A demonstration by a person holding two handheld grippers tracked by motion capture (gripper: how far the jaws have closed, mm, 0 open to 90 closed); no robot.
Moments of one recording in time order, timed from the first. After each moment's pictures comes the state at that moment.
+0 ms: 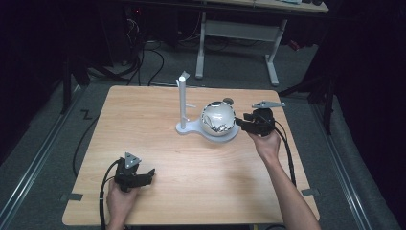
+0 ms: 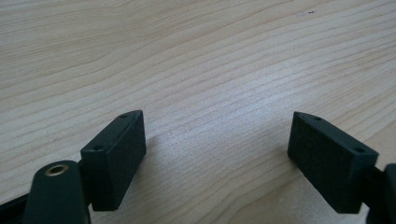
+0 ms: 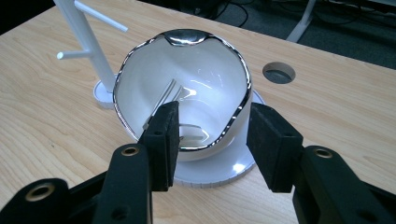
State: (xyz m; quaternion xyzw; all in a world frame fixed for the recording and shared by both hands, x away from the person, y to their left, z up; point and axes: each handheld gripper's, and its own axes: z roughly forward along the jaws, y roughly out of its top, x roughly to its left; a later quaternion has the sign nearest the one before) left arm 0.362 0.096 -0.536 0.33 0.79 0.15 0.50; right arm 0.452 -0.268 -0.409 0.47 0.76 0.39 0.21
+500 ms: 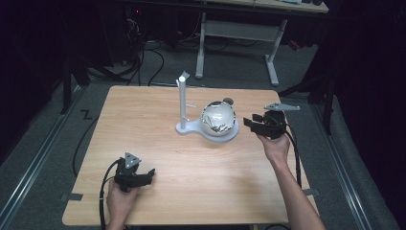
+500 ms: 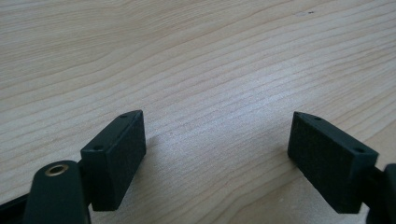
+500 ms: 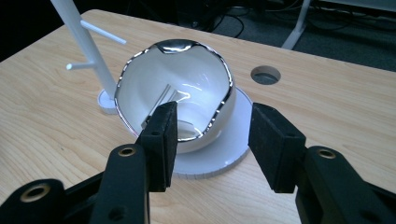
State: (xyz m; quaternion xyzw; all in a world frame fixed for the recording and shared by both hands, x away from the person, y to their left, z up) left arm 0.362 0.096 -0.536 0.33 0.79 0.15 0.50; right arm 0.432 -0.293 -0.400 0.49 0.74 0.42 0.21
